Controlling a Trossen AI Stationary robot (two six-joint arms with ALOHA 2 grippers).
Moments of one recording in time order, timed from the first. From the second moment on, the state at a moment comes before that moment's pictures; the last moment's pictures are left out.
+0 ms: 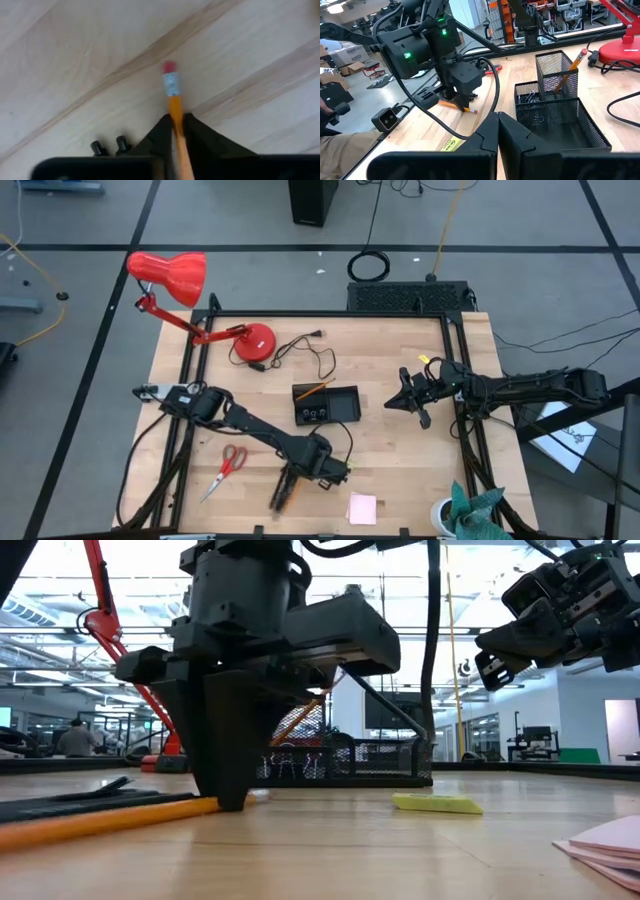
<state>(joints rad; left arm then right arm) -0.40 2.38 1.82 -1.06 0.05 -1.37 -0.19 0.79 0.06 0.59 -0.47 0.20</state>
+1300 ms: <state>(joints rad) -0.40 2.32 2.26 -1.05 -0.85 -0.67 -0.19 0.79 0.06 0.57 -0.48 0.20</state>
